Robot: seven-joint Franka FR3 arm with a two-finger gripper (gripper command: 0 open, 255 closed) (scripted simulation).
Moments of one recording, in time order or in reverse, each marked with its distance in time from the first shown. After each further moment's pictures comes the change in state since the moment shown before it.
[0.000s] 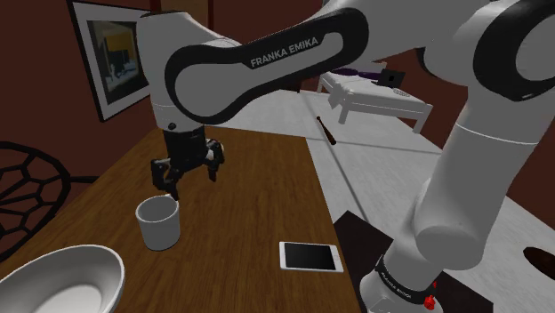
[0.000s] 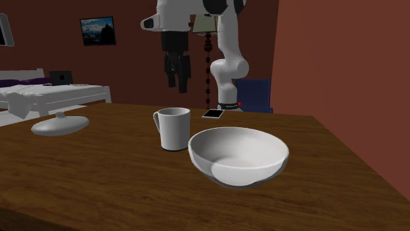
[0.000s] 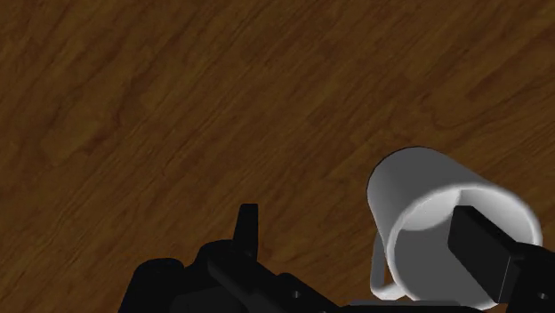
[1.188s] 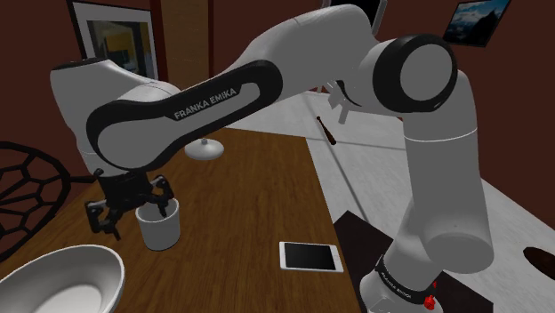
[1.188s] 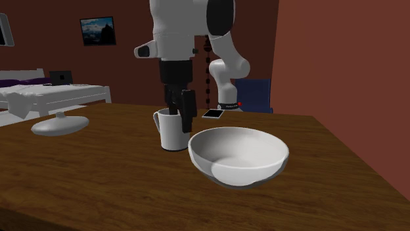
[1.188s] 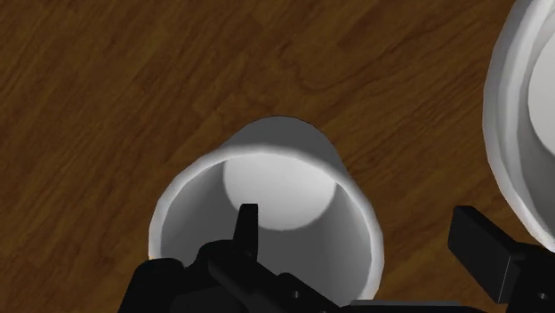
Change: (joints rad) arm 0.164 0.418 -0.003 0.338 -0.174 0.014 0.201
